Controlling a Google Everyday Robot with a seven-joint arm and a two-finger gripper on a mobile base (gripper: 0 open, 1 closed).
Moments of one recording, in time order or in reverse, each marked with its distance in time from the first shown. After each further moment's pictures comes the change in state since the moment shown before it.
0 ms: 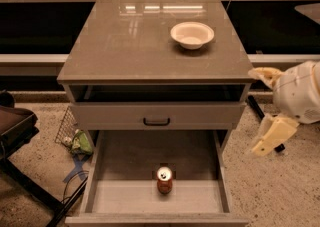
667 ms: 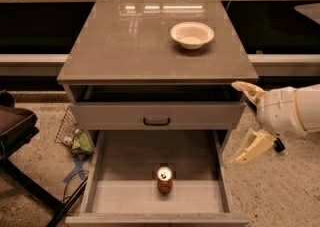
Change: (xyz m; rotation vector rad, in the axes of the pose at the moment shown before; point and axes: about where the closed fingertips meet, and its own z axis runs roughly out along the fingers) arm 0.008 0.007 0.056 0.019 -0.207 -0.072
